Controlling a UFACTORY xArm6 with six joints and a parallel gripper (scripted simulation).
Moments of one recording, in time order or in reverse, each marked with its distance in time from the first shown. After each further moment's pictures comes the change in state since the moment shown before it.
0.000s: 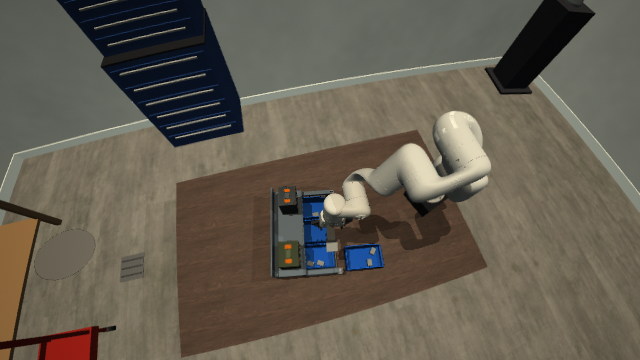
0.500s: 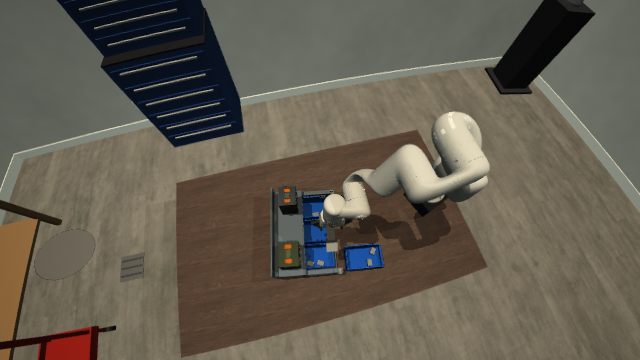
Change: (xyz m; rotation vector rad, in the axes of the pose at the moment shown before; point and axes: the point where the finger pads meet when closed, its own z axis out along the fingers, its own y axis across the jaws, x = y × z) arm 0.000 0.000 0.004 0.000 0.000 0.000
